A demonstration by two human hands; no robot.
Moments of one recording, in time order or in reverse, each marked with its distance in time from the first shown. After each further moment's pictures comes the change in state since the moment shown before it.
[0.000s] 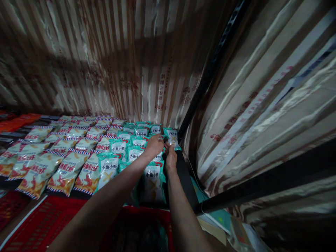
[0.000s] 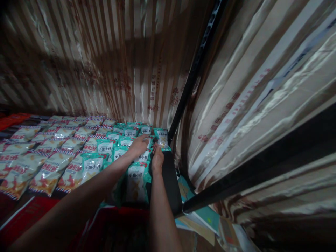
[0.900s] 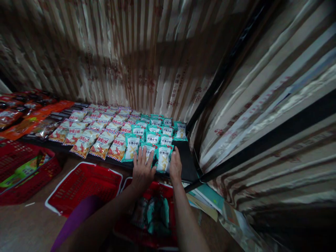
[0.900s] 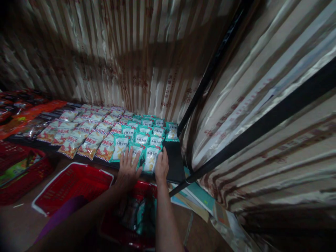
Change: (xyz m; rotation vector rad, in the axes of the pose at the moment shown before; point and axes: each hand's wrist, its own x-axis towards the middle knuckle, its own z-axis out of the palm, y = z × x) left_hand -0.203 -0.106 -0.015 0.656 0.428 0.317; right_hand -0.136 -0.023 -0.026 -0.541 -0.076 -0.150
